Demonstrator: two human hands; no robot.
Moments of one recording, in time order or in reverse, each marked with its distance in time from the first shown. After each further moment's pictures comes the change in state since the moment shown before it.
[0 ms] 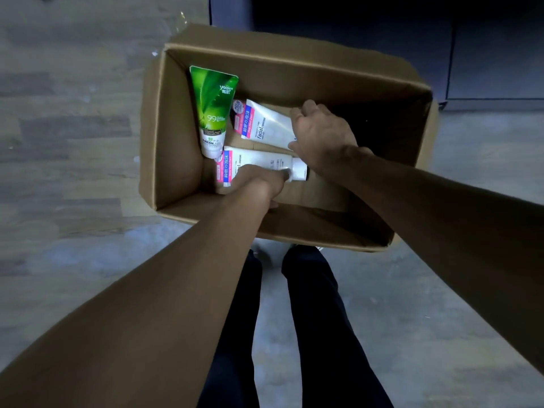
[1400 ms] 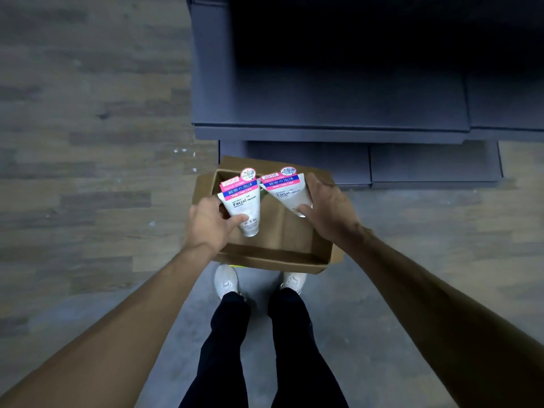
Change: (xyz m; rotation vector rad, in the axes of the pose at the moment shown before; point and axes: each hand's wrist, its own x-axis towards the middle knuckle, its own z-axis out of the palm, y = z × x) left_hand -0.158 0.017 -0.154 0.285 0.249 0.695; right_hand -0.155 -0.013 -0.190 0.400 0.152 0.160
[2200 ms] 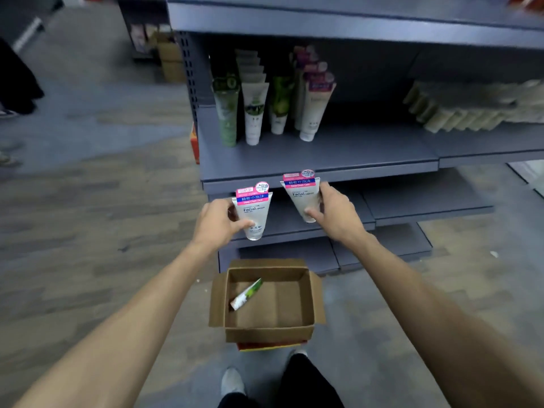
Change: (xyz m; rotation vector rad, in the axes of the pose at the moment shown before) left_hand -0.096 0.175 -0.226 0.014 0.086 0.598; right_hand -0.114 -0.104 -0.245 0.114 0.469 0.067
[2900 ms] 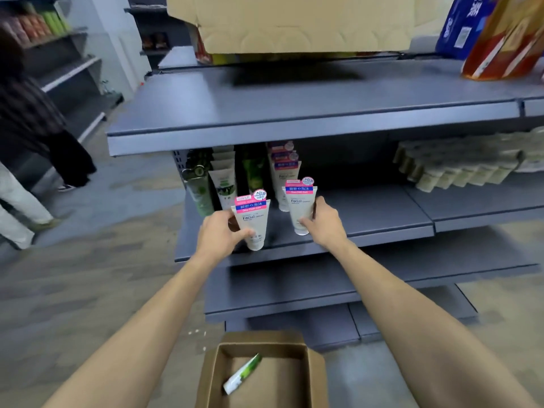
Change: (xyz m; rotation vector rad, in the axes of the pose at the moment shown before) left_hand 0.094 0.134 0.006 0.079 0.190 0.053; right_hand 0.144 0.057 -0.066 0.310 0.092 0.029
